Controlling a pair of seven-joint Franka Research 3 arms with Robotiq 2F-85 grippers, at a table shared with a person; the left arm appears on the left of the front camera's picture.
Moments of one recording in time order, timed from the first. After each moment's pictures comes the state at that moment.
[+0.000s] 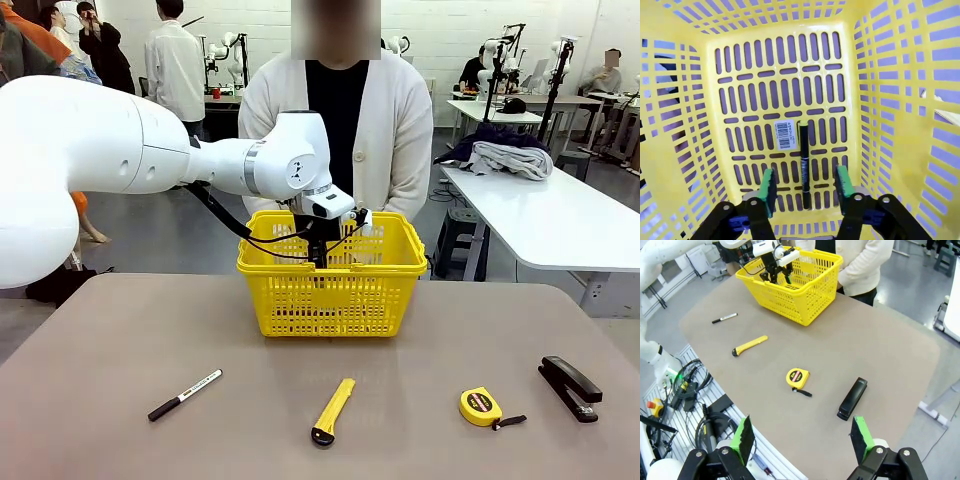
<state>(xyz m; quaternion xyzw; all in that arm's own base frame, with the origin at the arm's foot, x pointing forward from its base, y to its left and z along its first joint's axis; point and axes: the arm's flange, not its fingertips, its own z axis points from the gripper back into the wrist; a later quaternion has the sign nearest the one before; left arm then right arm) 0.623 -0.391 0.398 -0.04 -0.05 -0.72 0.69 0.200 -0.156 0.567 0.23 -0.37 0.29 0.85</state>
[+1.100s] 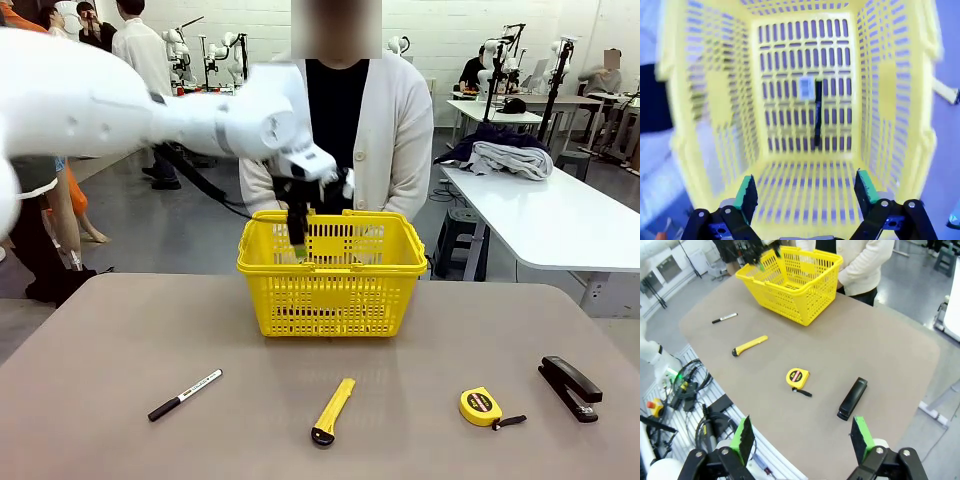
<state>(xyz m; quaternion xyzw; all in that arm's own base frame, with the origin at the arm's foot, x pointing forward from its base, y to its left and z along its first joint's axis) 0.606 -0.326 0.511 0.00 -0.09 -0.70 0.71 0.200 -0.157 0.567 0.23 -0.37 0.29 0.85</state>
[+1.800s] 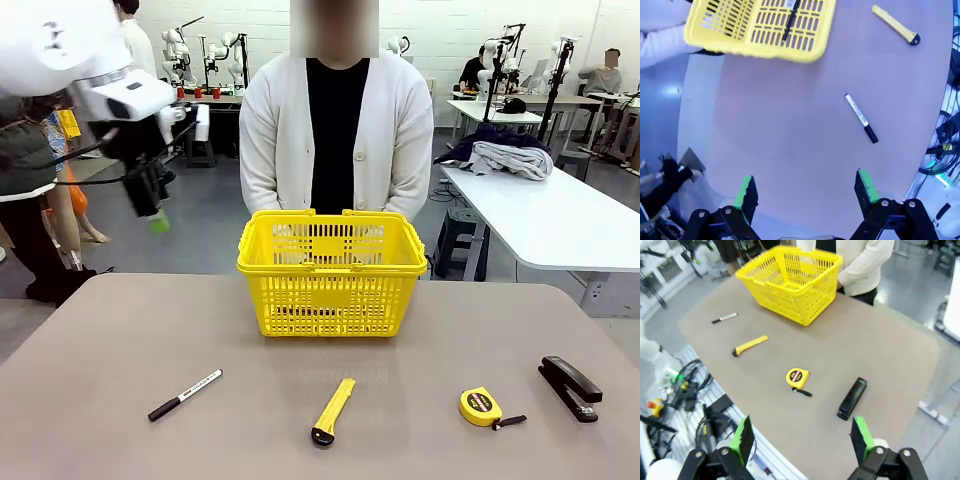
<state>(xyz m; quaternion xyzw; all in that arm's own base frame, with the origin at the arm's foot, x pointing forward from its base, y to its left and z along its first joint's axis) 0.443 -0.120 0.584 0.01 -0.14 -0.58 0.80 0.200 -0.157 0.567 0.23 -0.37 0.29 0.85</state>
